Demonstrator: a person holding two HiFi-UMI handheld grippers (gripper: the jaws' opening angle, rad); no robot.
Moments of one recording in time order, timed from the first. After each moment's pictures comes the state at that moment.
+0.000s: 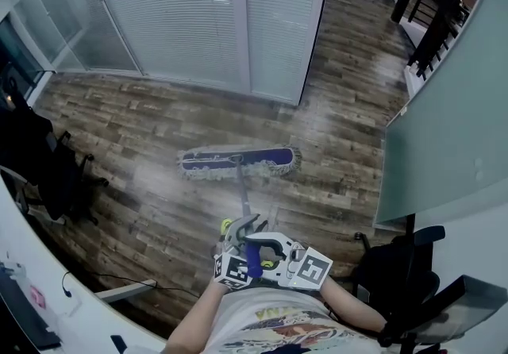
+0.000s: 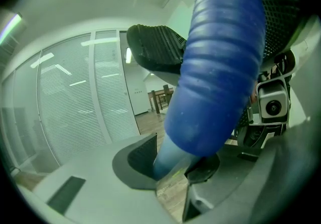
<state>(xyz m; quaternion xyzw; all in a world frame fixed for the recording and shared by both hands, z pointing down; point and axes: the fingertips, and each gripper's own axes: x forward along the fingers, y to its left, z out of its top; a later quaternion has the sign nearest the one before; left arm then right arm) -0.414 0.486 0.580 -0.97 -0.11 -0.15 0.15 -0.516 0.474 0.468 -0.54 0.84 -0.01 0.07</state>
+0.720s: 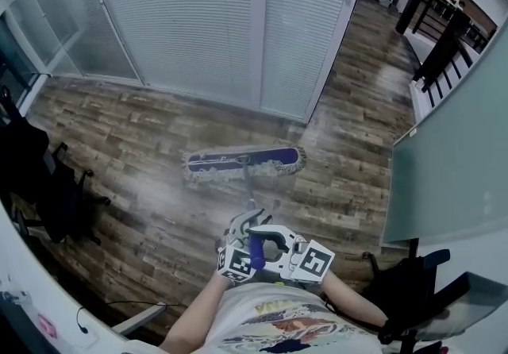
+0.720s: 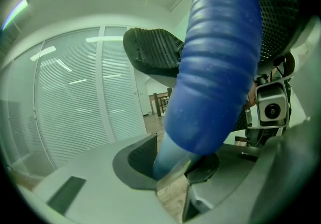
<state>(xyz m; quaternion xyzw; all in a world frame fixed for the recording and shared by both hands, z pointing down) -0.310 0.287 0.563 -0.98 -0.12 -0.13 0.13 -0.413 0.267 0.458 -0.55 0.83 -0.02 0.05</state>
